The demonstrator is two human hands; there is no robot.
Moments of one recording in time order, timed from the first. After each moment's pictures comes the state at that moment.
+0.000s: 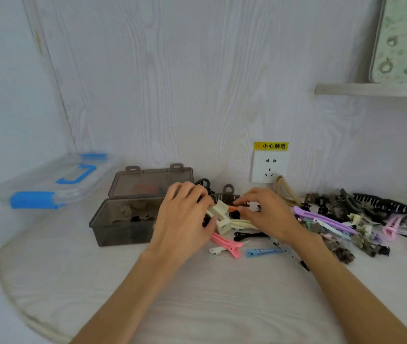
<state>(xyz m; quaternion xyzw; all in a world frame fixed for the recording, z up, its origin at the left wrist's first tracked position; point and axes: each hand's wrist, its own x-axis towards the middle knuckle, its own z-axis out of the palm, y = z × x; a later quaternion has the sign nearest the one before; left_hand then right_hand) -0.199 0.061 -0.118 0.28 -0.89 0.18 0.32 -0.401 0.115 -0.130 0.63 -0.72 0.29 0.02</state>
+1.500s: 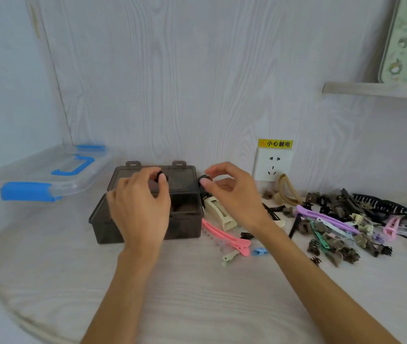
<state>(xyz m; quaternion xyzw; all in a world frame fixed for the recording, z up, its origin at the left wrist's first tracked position) -0.170 0.037 -0.114 0.51 -0.68 -0.02 0.53 -0.318 0.093 -0.101 0.57 -0.59 0.56 -0.11</state>
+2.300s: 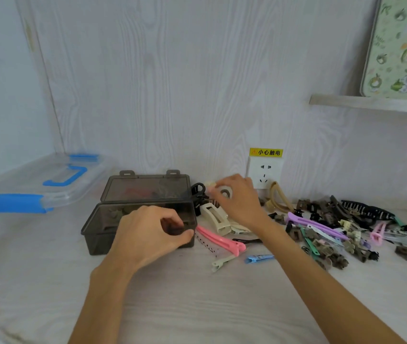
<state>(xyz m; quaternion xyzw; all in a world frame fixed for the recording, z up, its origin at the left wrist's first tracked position) -0.150 0.042 -0.115 0.39 -0.87 -0.12 0.29 -0.351 0.081 -0.102 0.57 -0.74 0.36 0.02</state>
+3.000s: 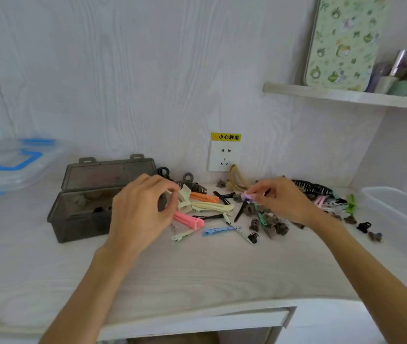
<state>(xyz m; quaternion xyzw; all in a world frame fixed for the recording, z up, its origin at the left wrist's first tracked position) -0.191 0.084 -0.116 0.26 -0.86 0.01 0.45 -0.437 0.218 -0.089 0.55 -0.78 0.29 -0.05</state>
